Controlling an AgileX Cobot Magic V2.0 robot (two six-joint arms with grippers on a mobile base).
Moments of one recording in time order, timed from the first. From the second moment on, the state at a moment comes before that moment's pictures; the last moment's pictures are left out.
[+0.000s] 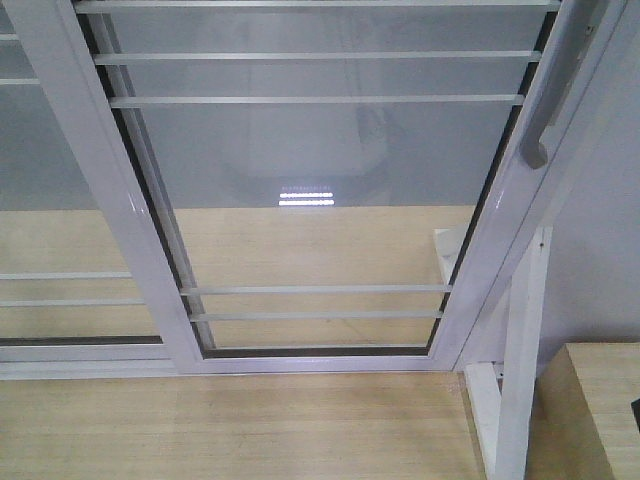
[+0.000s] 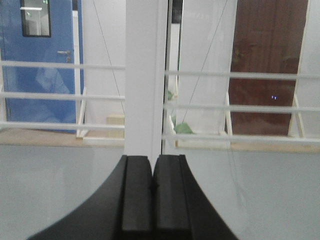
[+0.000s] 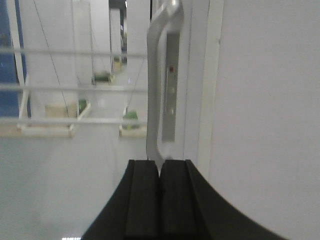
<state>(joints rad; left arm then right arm) 0.01 -0.01 0.03 -0.11 -0.08 0.06 -0.04 -0.01 0.03 -0.12 -0.08 0.08</state>
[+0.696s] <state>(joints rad) 0.01 0.51 -0.53 -0.09 0.04 0.05 -0.04 0.54 -0.52 -0.13 0.08 0.08</state>
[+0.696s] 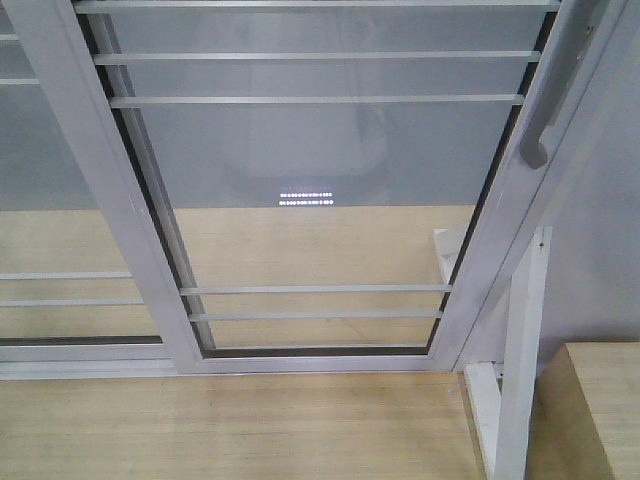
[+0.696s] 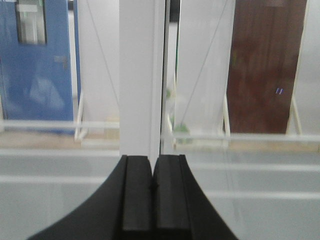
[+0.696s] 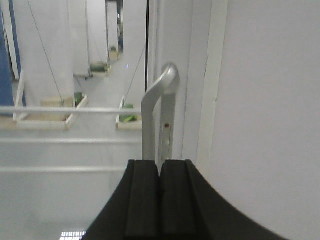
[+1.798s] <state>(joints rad) 0.01 0.70 -0.53 -0.09 0.12 0.05 -0.04 1.38 -0.52 -0.11 -0.64 0.10</state>
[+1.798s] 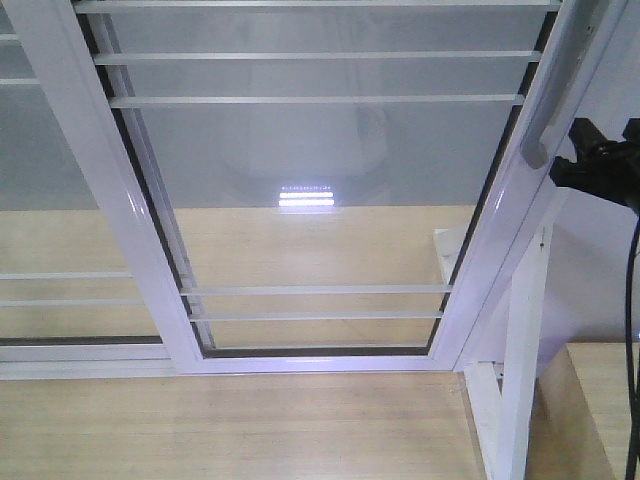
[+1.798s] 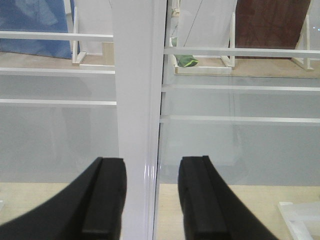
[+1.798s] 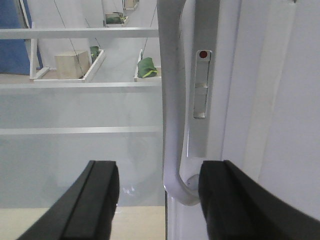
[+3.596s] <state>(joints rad) 0.01 0.70 -0.53 -0.09 0.12 0.05 -0.02 1.89 -1.13 -0.12 -0.58 0.10</state>
